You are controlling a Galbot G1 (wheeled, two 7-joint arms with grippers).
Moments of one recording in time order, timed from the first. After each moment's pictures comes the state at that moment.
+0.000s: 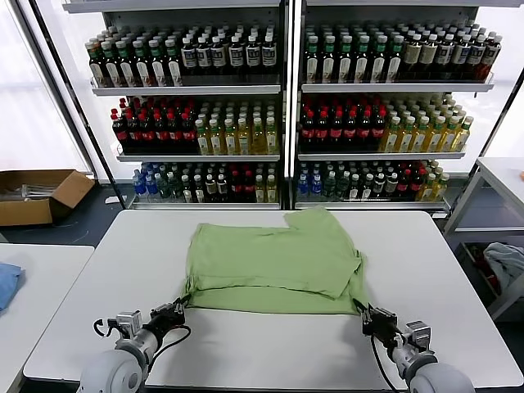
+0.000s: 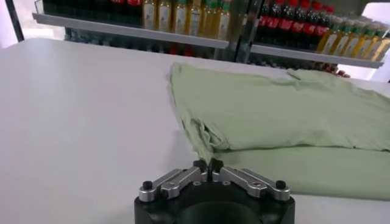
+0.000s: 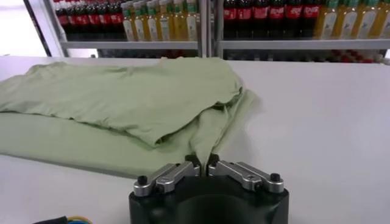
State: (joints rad) left arm 1.38 -1.14 -0.51 -1.93 -0.58 0.57 -0.02; right arm -1.49 1.16 0.58 1.99 0.37 -0.43 -0.16
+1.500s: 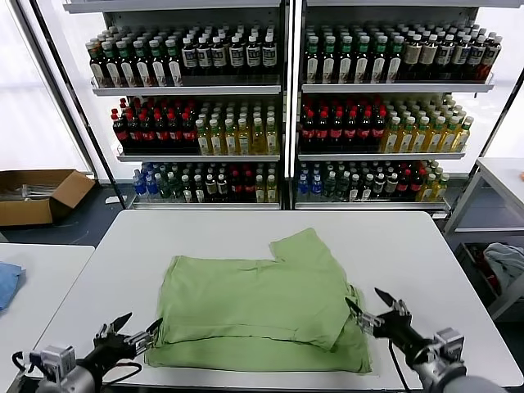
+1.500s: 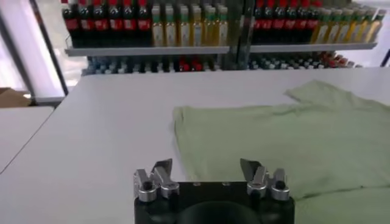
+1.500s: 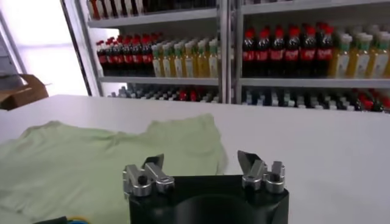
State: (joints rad) left arm 1.67 -0.92 -0.78 -2.19 -0.70 0.58 0.06; right arm -1.34 0.99 0.58 2.01 0.58 -0.45 -0.19
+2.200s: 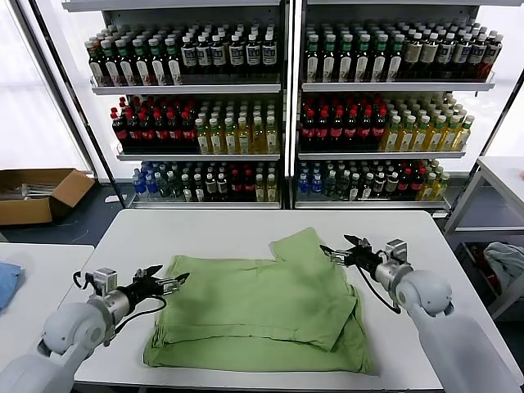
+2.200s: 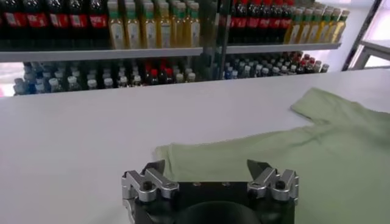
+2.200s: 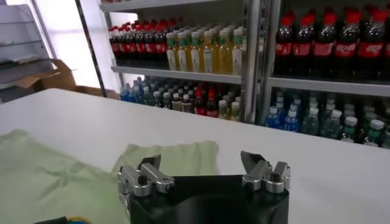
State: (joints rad) left arm 1.00 -0.81 -0.30 -1.69 -0.78 0.56 0.14; right arm -0.71 1.02 0.20 1.45 0.54 -0.50 -0.33
